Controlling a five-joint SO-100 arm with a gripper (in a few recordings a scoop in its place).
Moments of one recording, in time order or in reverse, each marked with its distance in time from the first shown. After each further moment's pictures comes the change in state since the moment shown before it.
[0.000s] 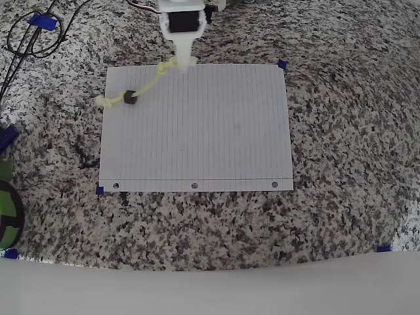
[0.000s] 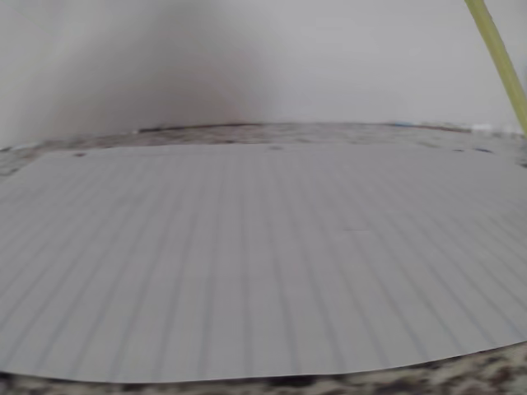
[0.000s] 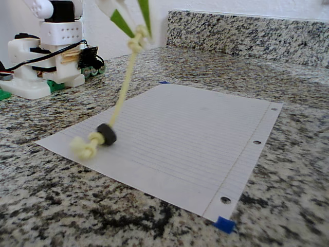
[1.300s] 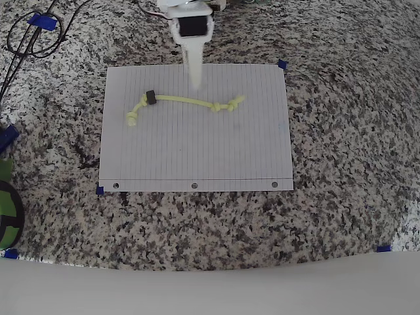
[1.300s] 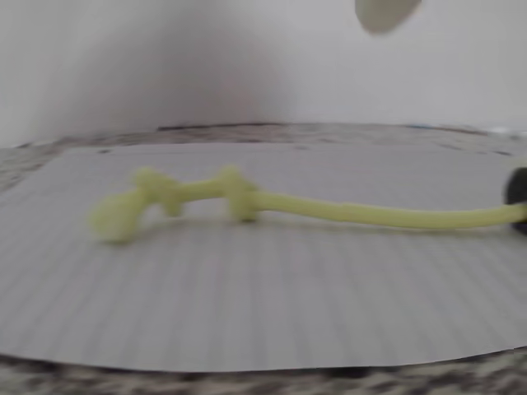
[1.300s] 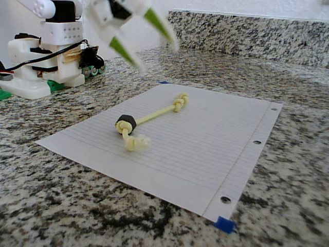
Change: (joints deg) arm 0.5 7.8 16.3 -9.6 0.1
